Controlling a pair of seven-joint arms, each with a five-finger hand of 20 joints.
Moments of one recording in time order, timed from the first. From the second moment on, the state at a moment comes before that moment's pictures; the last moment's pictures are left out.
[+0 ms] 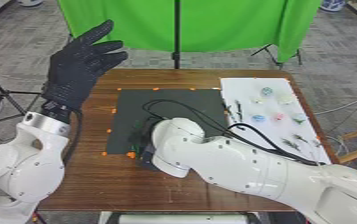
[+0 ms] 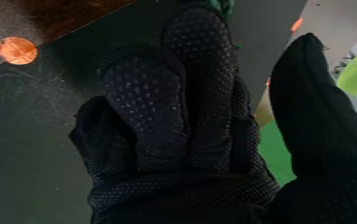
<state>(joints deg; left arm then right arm) 100.3 -39.6 -83.8 -126.4 33.3 8.7 14.7 -42.7 -73.1 15.6 -96.6 -77.4 8.1 62.0</state>
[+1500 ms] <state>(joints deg) 141.2 -42.6 -109.0 -138.4 31.7 20.2 24.6 -68.1 -38.9 42.6 -122.6 -119.7 2.9 65.5</state>
